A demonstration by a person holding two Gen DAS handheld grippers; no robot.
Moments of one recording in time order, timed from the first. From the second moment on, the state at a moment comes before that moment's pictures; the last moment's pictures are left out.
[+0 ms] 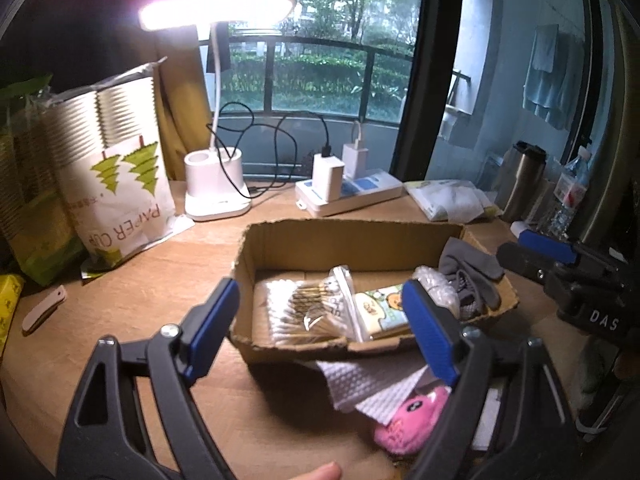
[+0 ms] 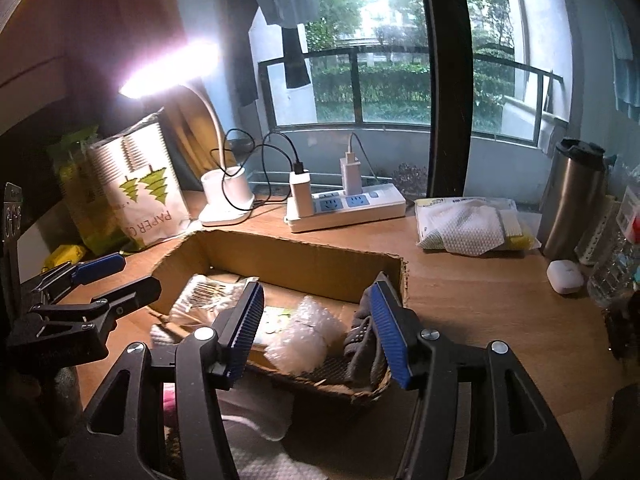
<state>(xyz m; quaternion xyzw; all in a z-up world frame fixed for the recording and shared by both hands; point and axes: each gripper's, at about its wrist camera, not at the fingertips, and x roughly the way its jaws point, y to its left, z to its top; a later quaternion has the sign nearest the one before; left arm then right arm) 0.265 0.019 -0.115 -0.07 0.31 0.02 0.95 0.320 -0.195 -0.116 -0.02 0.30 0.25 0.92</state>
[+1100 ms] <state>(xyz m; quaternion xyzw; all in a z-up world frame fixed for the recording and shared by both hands) 0.168 0.056 -0.101 -0.11 0.26 0.01 0.96 0.228 -0.163 -0.092 -0.06 0.29 0.24 0.93</state>
